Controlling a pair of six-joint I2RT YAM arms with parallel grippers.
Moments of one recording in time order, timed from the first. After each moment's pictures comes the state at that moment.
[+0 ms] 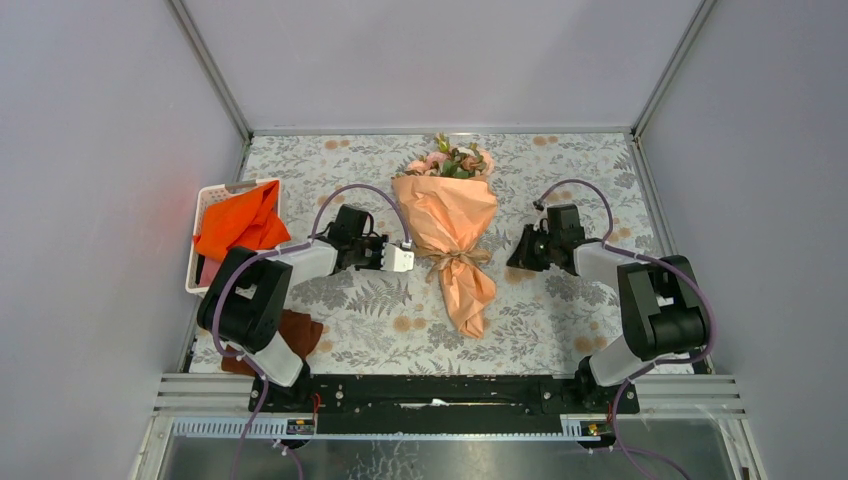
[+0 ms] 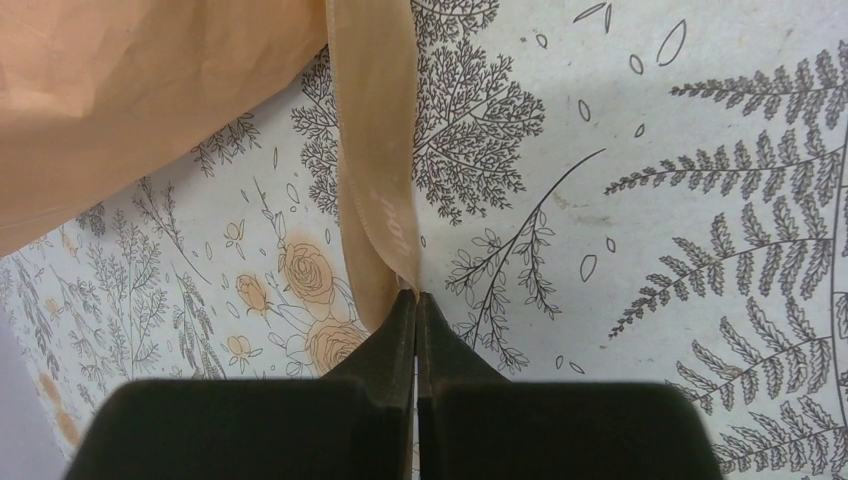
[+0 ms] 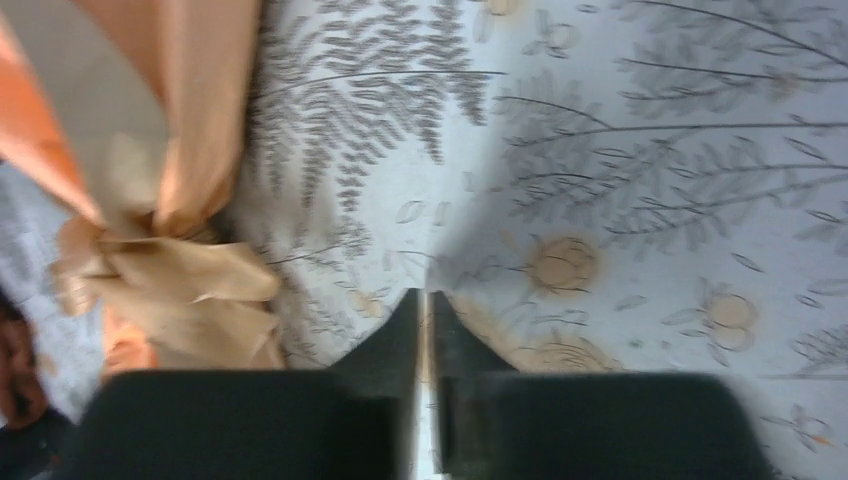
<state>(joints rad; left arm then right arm) -0.34 1.64 0.75 -0.07 0.43 1.30 0.19 1.57 0.68 -0.05 -0.34 0.39</state>
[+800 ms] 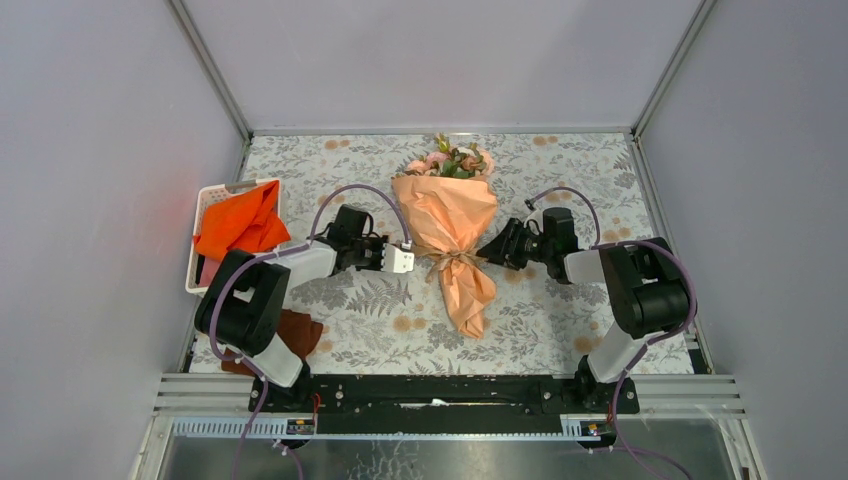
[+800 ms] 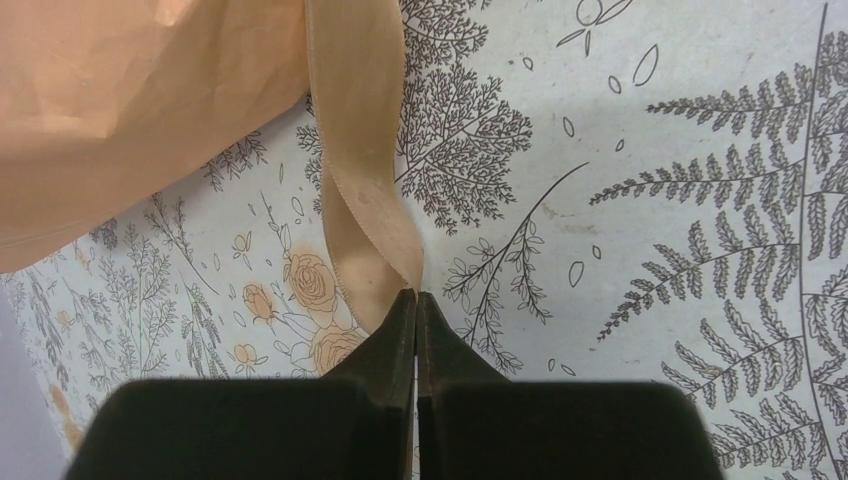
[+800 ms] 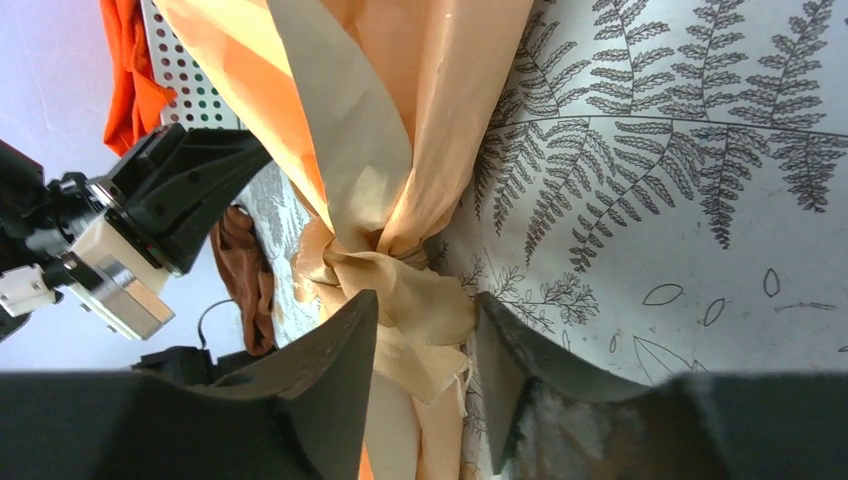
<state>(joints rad) -0.35 1.61 0.75 -0.07 0.46 1.30 0.21 1.70 0.60 0.46 -0.70 0.74</state>
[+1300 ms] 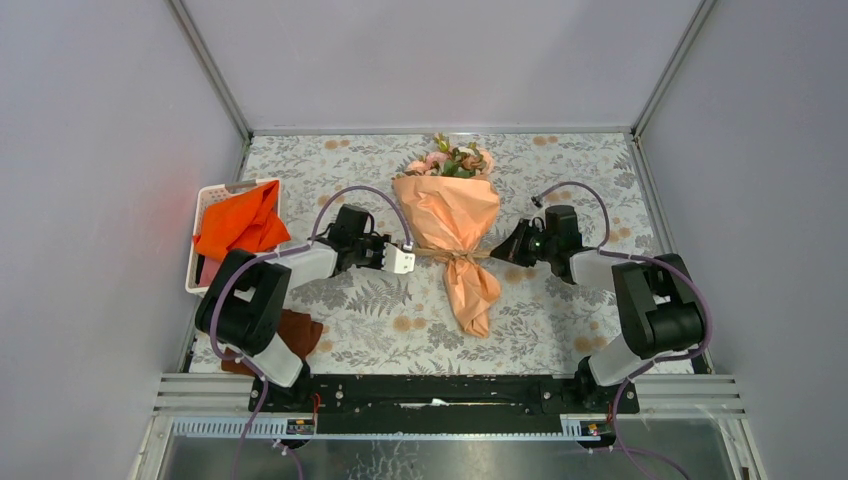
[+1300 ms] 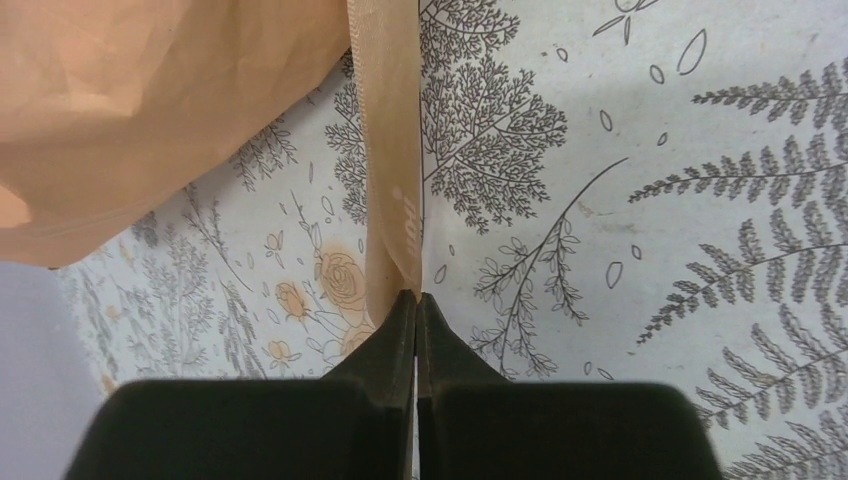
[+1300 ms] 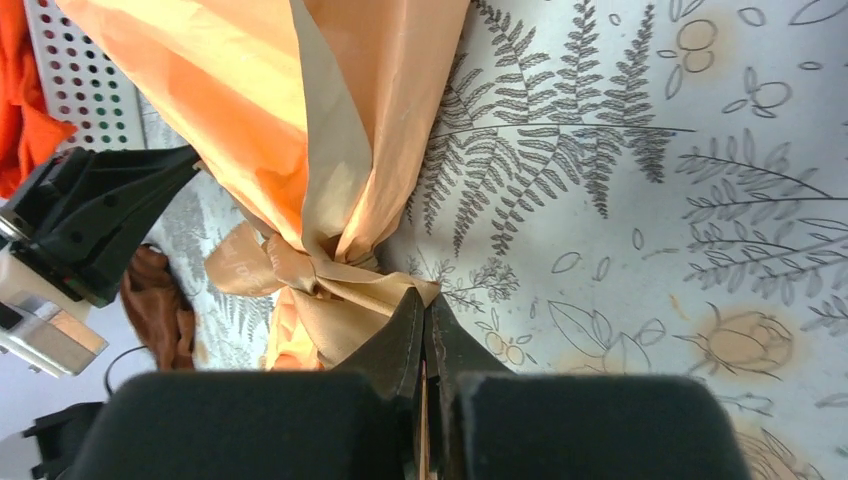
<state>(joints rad) -0.35 1.62 0.74 -0.03 0.42 1.32 0.21 1.60 0.61 0.29 -0.53 0.64</state>
